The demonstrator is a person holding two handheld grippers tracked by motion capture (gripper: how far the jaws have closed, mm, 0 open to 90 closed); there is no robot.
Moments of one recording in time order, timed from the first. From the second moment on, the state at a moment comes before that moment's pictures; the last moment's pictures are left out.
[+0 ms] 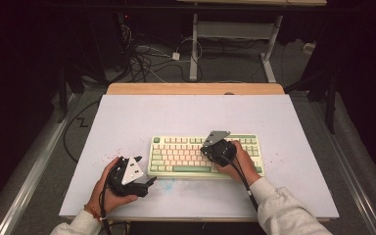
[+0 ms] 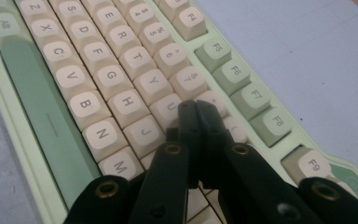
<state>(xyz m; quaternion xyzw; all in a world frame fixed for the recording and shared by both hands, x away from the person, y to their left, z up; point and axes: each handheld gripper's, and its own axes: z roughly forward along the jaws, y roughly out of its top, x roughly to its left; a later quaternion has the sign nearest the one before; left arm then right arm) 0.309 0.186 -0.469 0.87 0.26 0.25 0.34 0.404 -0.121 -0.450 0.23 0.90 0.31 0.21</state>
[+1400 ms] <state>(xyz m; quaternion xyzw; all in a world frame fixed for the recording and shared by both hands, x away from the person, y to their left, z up) 0.311 0.184 -0.470 0.87 0.27 0.24 0.34 0.354 -0.175 -0.414 0.24 0.82 0.43 0.28</state>
